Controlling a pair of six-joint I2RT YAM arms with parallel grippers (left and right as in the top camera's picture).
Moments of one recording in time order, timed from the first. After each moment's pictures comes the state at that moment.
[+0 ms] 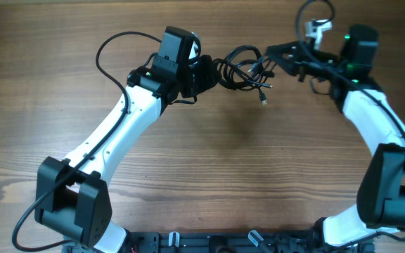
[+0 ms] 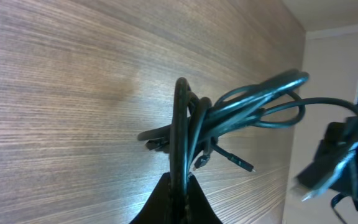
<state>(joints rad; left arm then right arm) -0.44 1.72 1.36 -0.47 0.39 -0.83 -0.11 1.74 1.09 0.22 -1.21 1.02</state>
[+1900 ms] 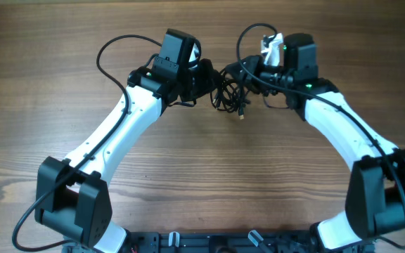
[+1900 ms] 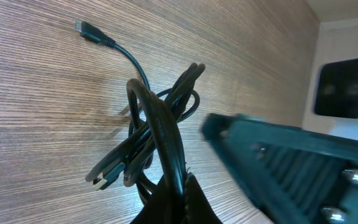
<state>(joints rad) -0.44 1.72 1.36 -0.51 0.39 -0.83 0.24 1.71 1.10 -0.07 -0.69 0.83</state>
